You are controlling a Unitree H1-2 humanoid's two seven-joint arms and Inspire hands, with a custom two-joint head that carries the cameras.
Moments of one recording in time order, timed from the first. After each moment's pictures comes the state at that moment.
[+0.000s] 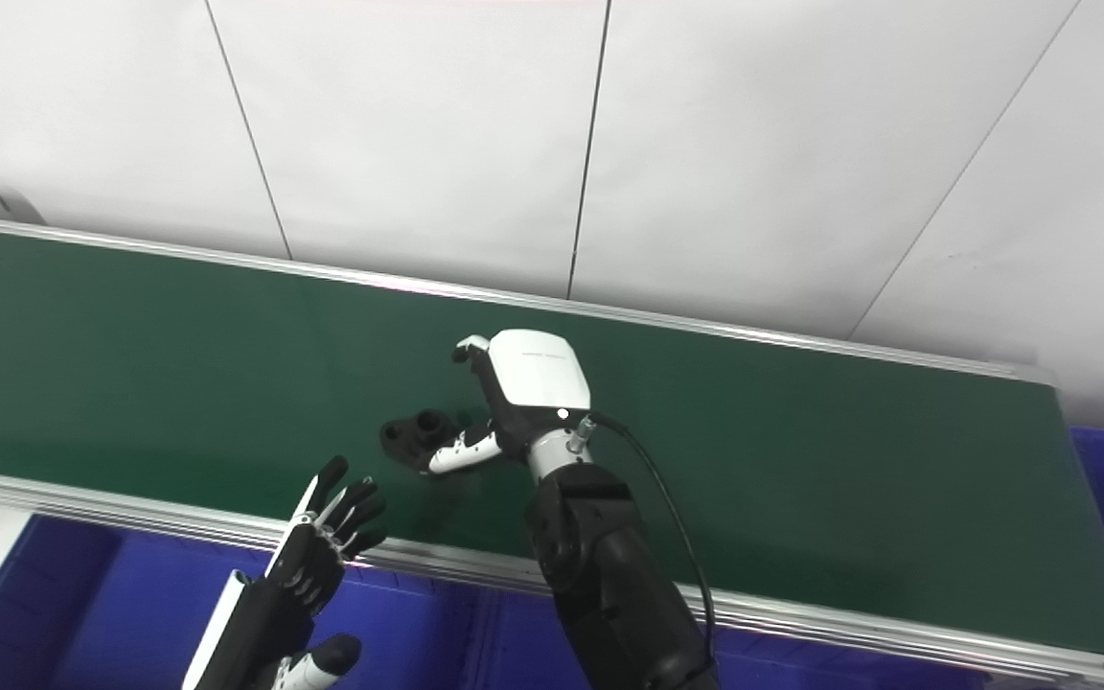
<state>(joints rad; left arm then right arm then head) 0.55 0.02 -0.28 -0.34 0.05 -0.30 -0.08 -0.31 0.03 0.47 0.14 -1.12 0.30 0.21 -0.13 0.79</state>
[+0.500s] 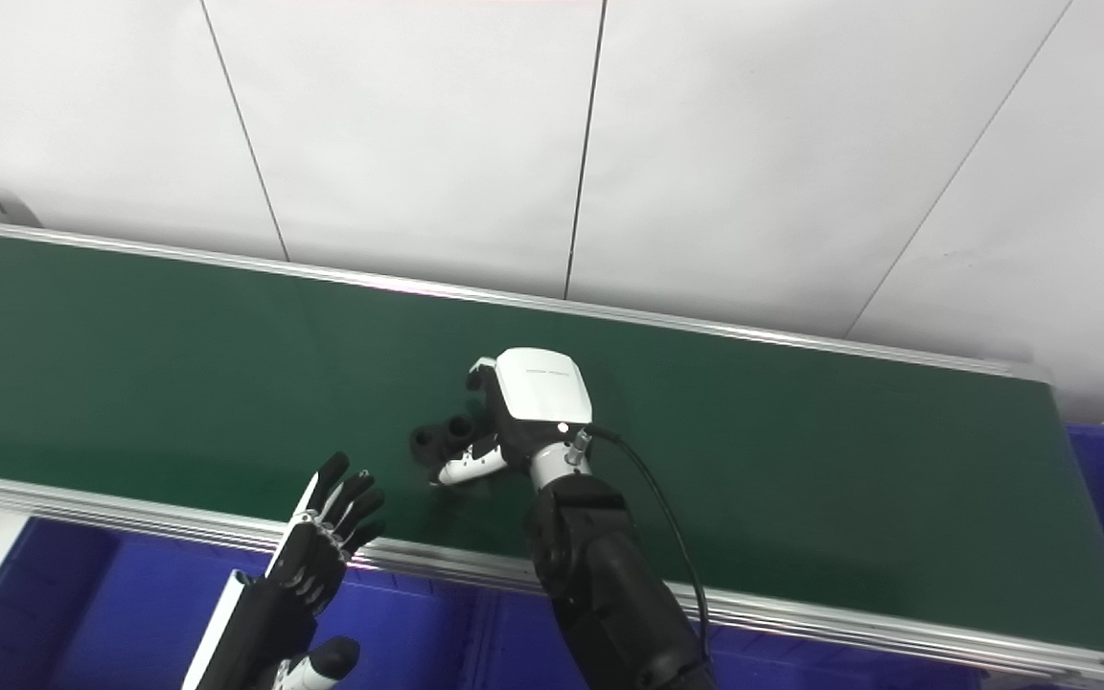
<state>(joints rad) 0.57 0.01 -0.29 -0.37 0.05 -0.30 -0.08 -0.34 0.02 0.52 0.25 -1.13 0.36 0.15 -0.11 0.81</state>
